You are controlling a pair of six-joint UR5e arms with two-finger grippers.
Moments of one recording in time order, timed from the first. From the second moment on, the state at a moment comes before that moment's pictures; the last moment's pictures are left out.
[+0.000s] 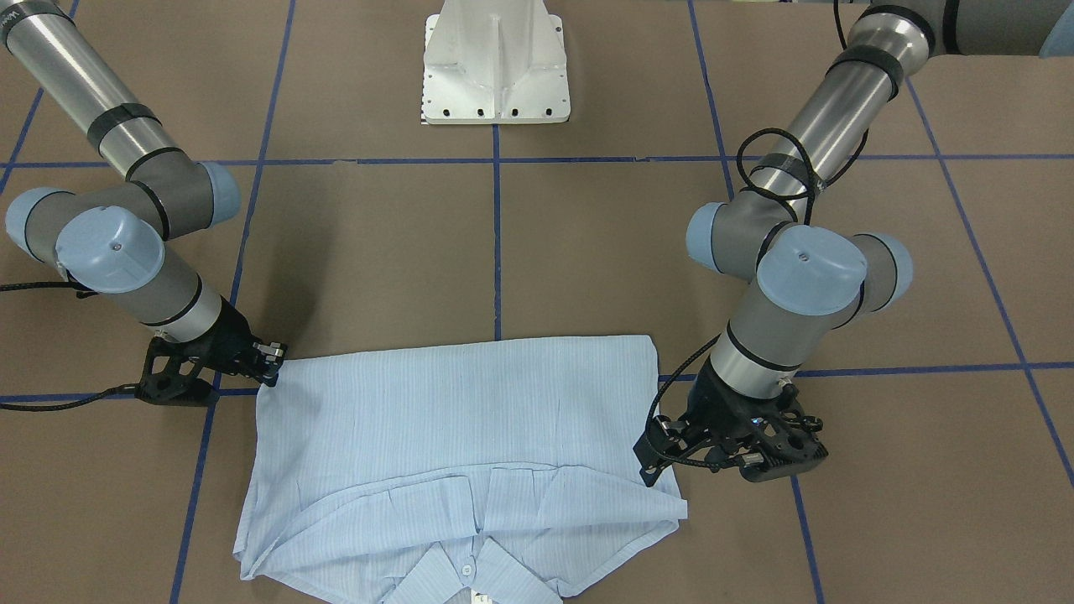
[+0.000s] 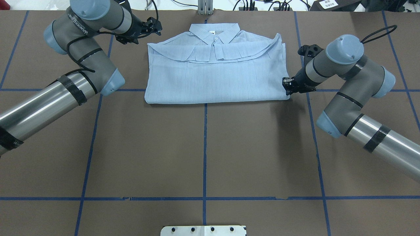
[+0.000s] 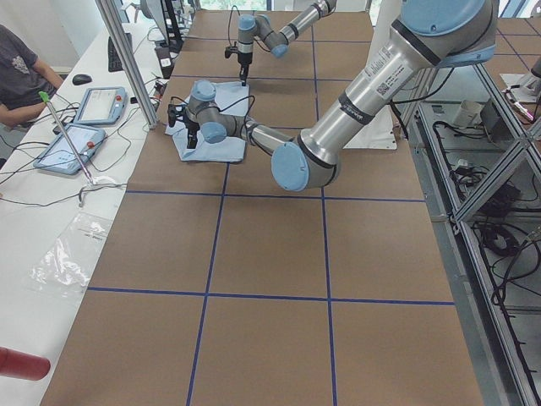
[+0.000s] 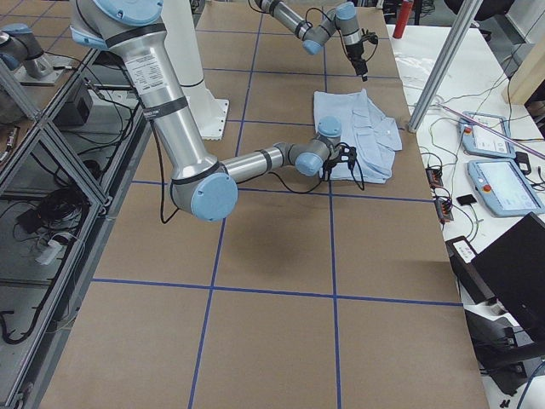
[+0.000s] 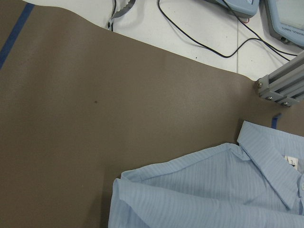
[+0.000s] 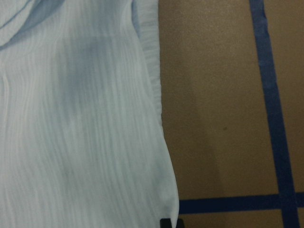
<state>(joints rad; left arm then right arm) -0.90 -2.38 -1.08 -2.31 -1.92 -1.31 0.84 -1.13 1.37 -1.01 2.11 1.14</state>
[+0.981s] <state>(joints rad) -0.89 -2.38 -1.11 -2.31 -1.91 -1.34 0.84 -1.66 1.91 -1.00 2.23 1.14</state>
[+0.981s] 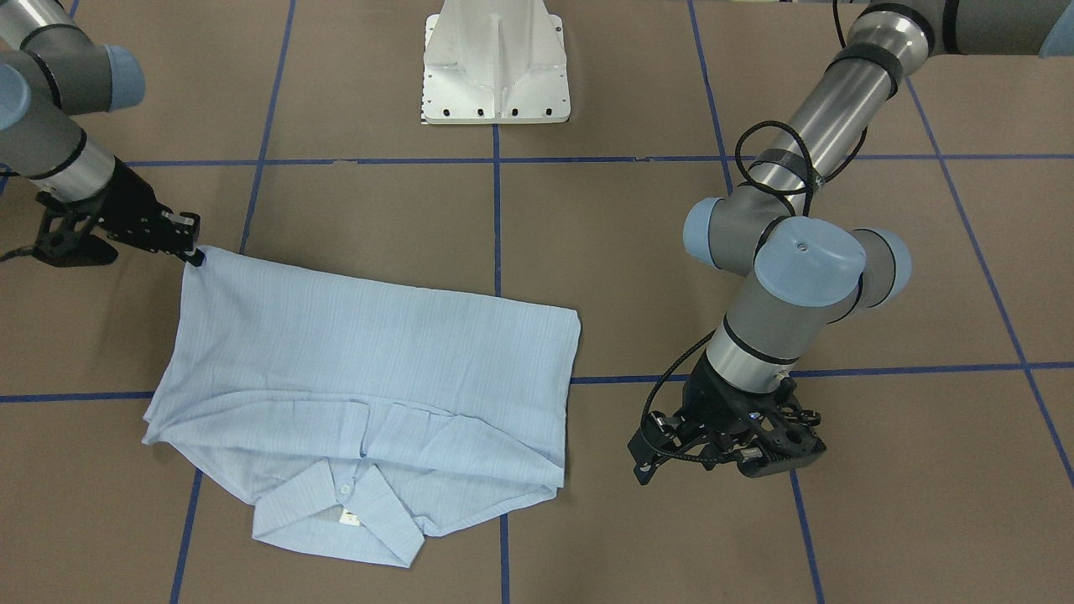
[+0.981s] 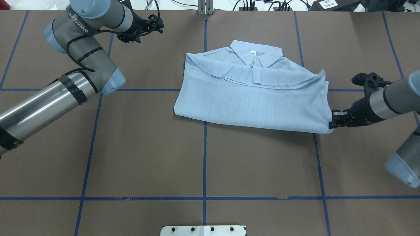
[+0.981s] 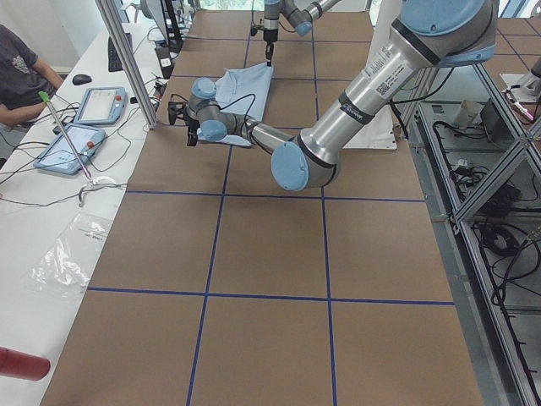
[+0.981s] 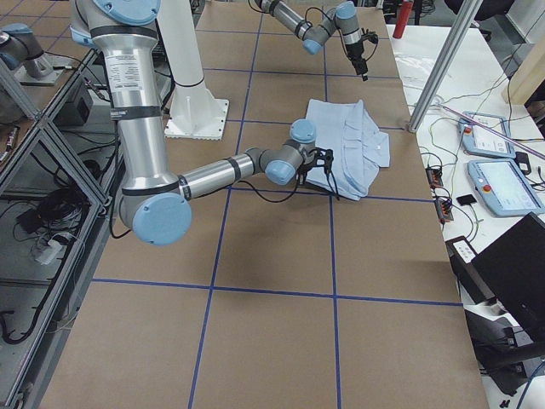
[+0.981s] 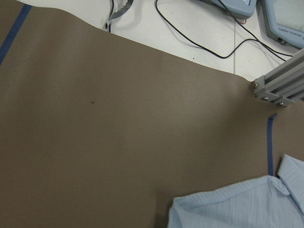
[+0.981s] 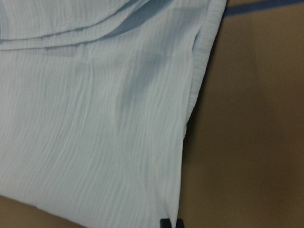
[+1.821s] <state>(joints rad) -0.89 -2.33 -1.18 -2.31 -1.91 -1.37 0.32 -2.01 2.08 -0.54 2.29 1.25</state>
